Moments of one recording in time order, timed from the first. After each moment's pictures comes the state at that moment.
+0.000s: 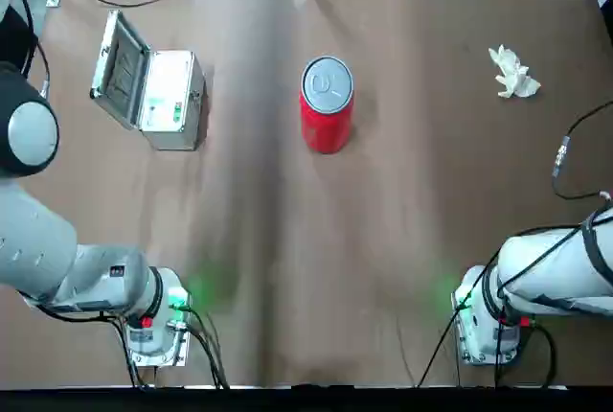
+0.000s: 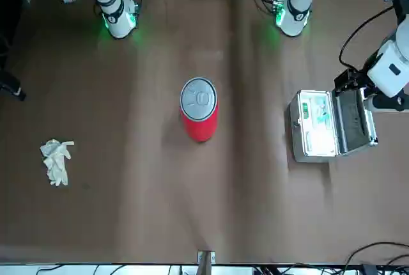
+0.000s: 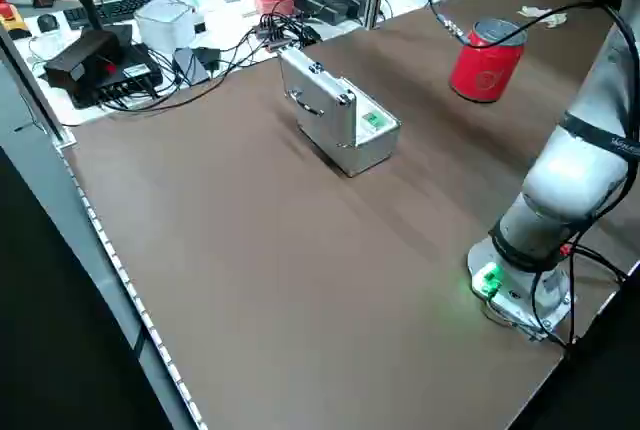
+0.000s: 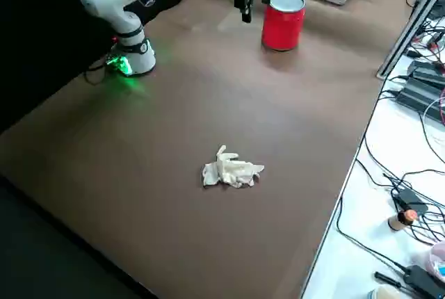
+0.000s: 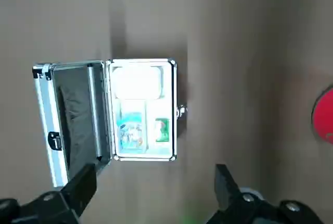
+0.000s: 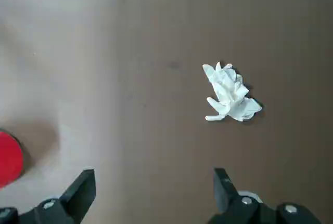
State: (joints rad) left arm 0.03 0.12 -0.15 -1.43 0.03 1.50 -0.08; right arm -0.18 0.07 0.06 -1.44 0.03 1.60 -0.07
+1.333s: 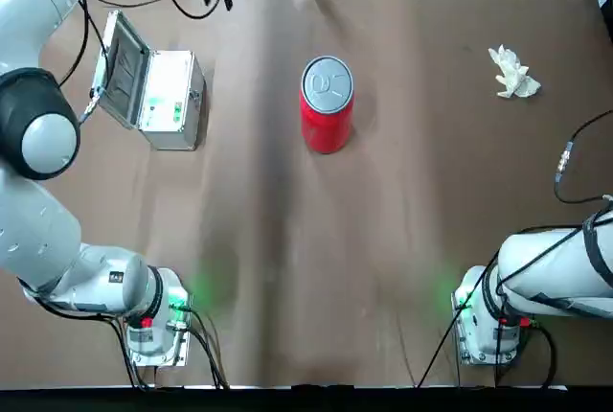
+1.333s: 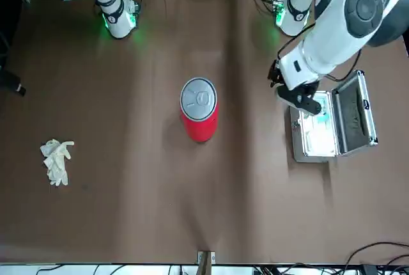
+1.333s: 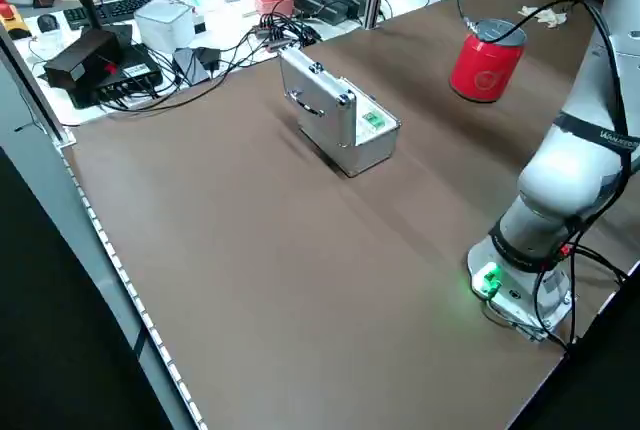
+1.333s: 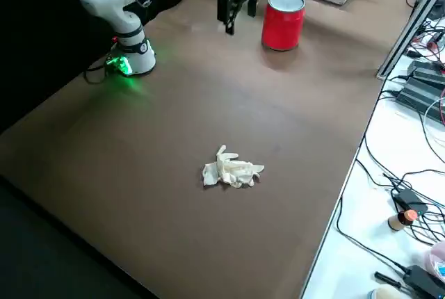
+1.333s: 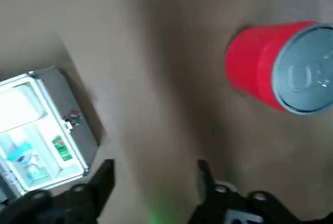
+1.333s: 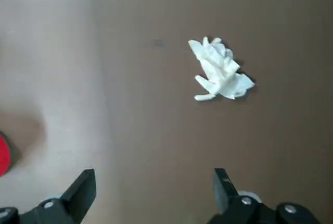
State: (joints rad) left arm -0.07 0.22 -0.39 -1.43 -0.06 1.54 -0.08; right arm -0.23 0.06 0.04 -1.51 0.02 1.58 -0.07
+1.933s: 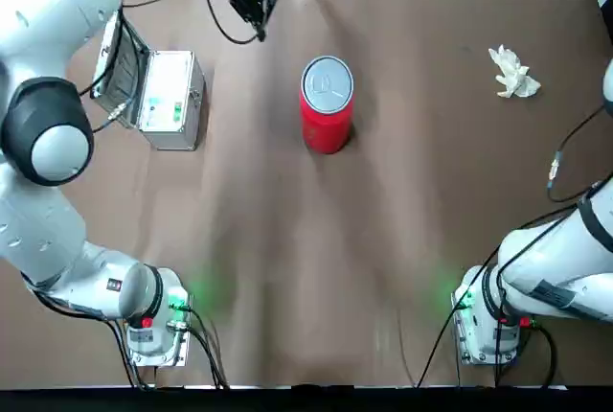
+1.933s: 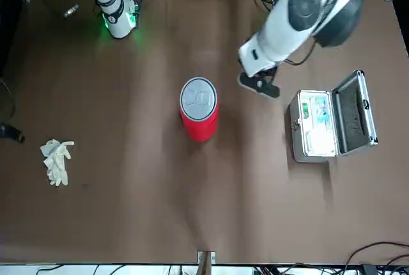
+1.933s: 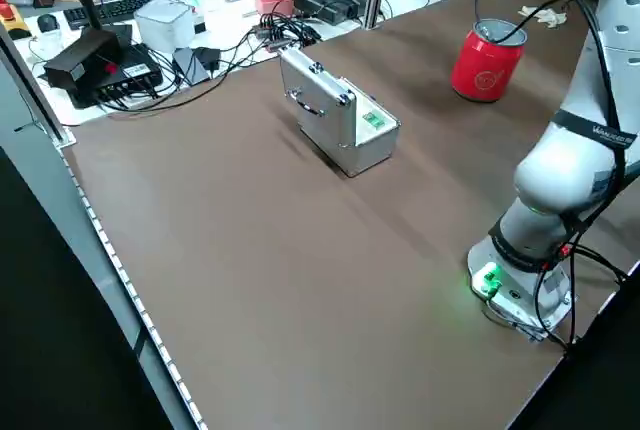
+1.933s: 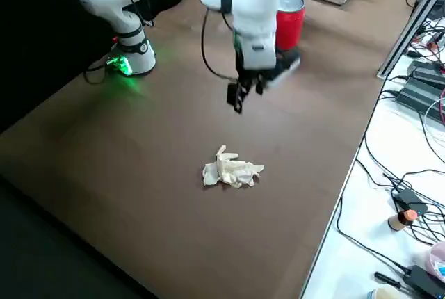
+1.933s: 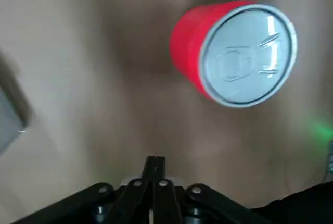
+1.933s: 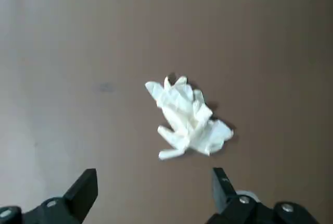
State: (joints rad) left arm -0.21 0.28 -0.45 -1.43 -0.15 1.56 -0.36; right arm -0.31 0.36 0.04 -1.52 -0.06 1.94 -0.08
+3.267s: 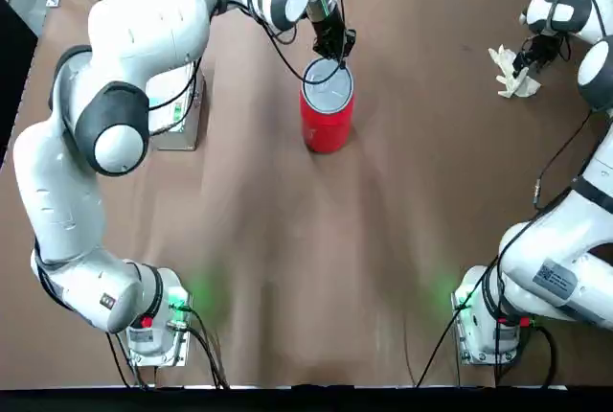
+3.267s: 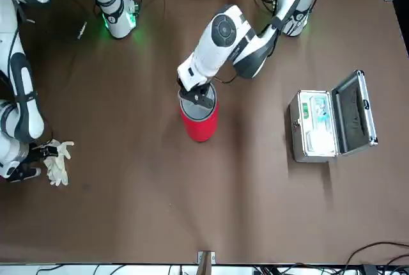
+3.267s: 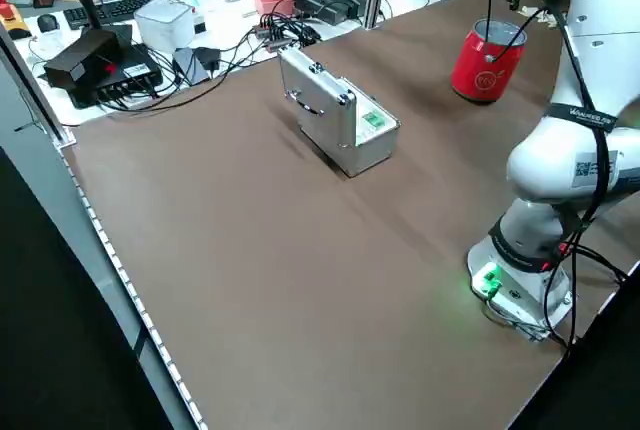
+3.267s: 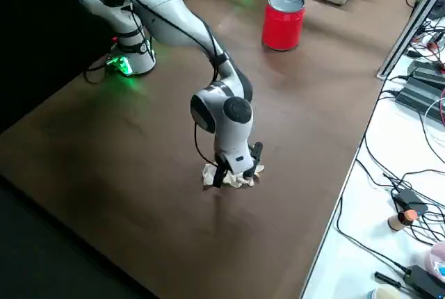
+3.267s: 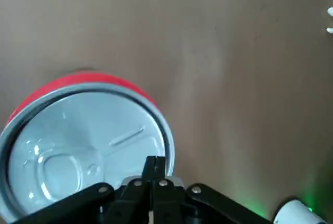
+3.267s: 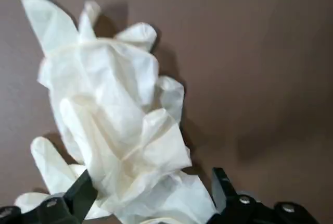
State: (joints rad) left arm -0.48 0.55 -0.45 -1.43 -0.10 2.19 -0.62; right arm -0.45 0.79 0.05 -1.52 -0.16 2.22 -0.52
